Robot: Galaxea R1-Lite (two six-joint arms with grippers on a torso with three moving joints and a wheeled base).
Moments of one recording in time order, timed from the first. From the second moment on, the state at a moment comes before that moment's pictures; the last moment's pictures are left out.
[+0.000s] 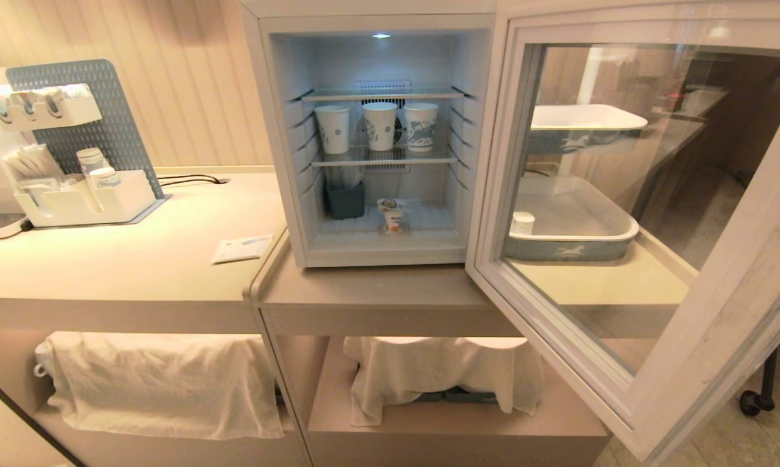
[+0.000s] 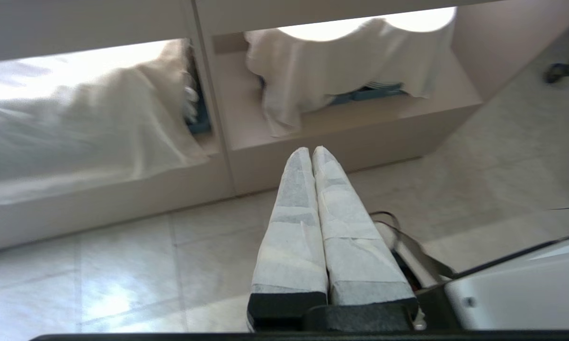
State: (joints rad) left arm 0.02 0.56 -0.47 0.33 -0.33 0.06; right arm -0.01 0.00 0.00 -0.02 0.00 0.00
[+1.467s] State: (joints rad) left arm 0.00 0.00 -0.03 0.04 -0.02 0.08; right arm -0.01 0.00 0.00 -0.02 0.00 0.00
